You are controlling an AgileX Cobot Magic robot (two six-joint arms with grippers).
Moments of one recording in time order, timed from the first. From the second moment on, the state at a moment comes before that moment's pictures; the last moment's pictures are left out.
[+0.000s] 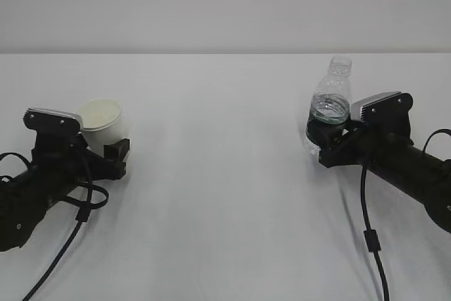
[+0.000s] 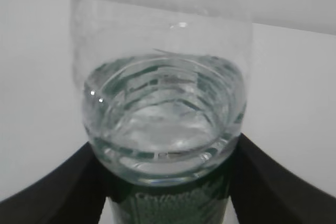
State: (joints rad) left arm -0.27 2.23 -0.69 -0.02 -1.16 -0.02; right arm 0.07 2.20 -0.75 -0.37 -1.15 0.04
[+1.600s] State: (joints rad) left arm -0.27 2.13 -0.71 0.34 -1.15 -0.12; right arm 0.07 2.10 -0.75 -0.54 -1.04 0.04
